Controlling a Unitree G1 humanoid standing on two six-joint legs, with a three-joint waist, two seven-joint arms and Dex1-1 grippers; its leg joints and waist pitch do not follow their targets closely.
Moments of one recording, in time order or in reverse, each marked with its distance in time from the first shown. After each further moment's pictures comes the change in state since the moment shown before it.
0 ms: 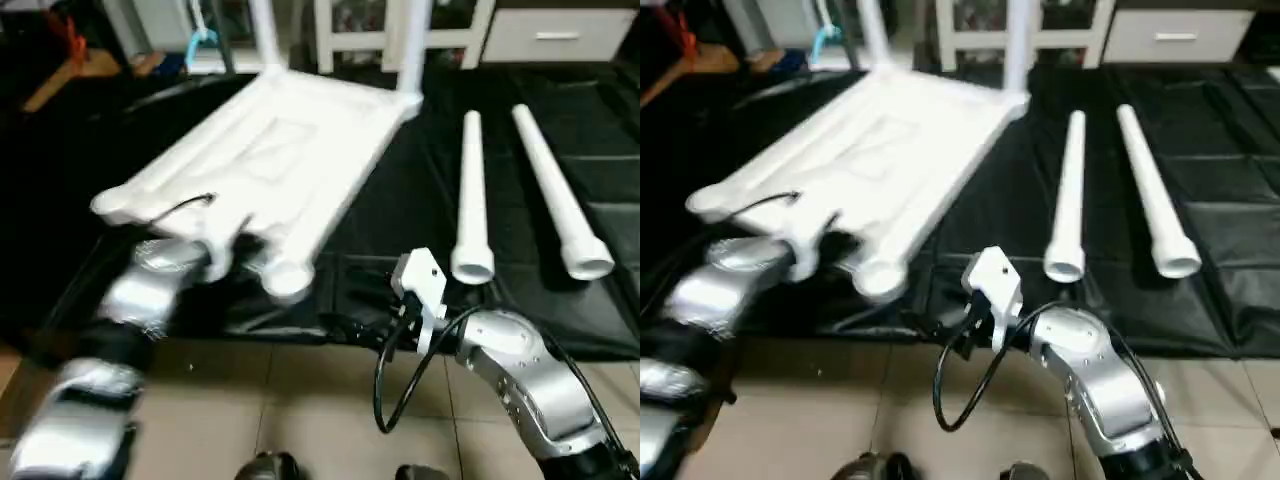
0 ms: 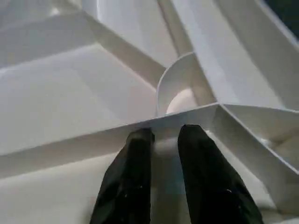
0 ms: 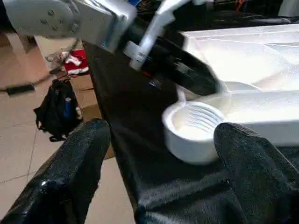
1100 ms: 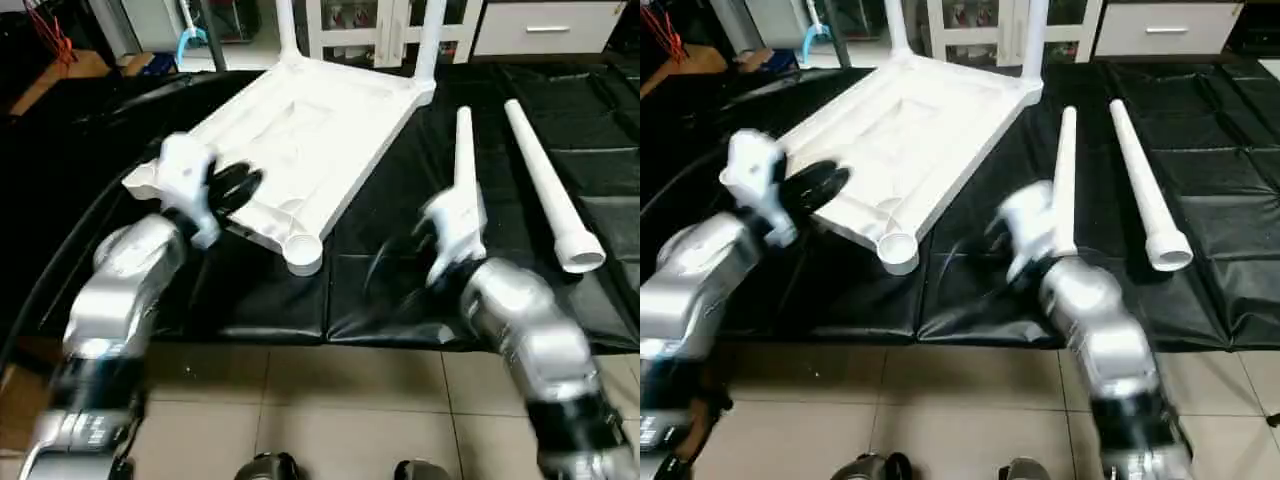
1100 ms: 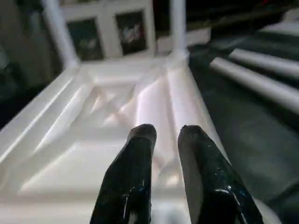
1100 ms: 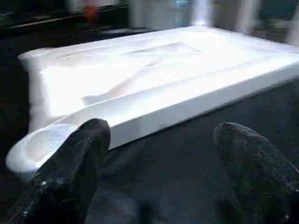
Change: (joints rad) left arm 0.257 0.027 0.238 -0.589 -0.207 0.094 0.084; right arm -0.219 0.086 -0.238 0.176 -0.070 0.080 -0.405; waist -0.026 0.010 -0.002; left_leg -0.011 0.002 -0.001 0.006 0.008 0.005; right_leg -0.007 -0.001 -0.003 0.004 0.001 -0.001
